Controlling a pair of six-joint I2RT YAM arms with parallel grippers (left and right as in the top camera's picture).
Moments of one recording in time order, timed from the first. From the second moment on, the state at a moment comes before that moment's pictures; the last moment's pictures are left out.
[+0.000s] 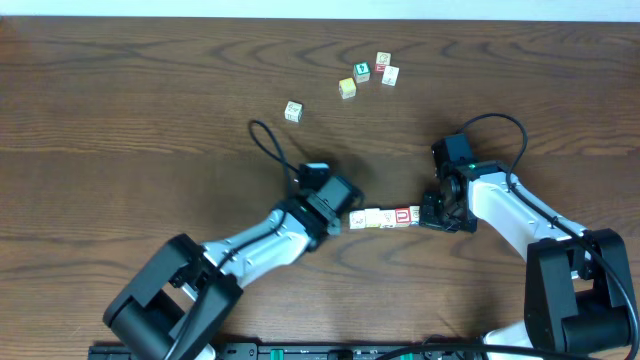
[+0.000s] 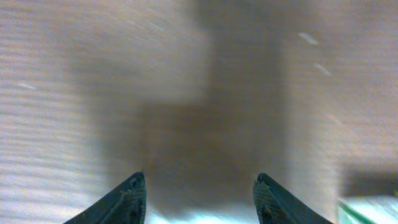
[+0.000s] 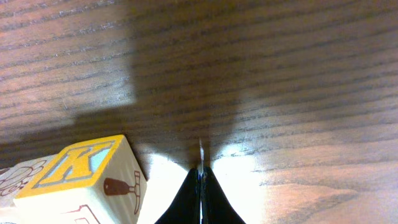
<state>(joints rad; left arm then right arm) -0.74 1.72 0.85 -0.33 -0.28 -0.74 0.21 1.69 0.89 -0.73 0.00 0.42</state>
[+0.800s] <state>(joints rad) -0.32 0.70 0.89 -0.55 -0.47 -0.31 0.12 1.58 1.38 -0.78 0.11 0.15</state>
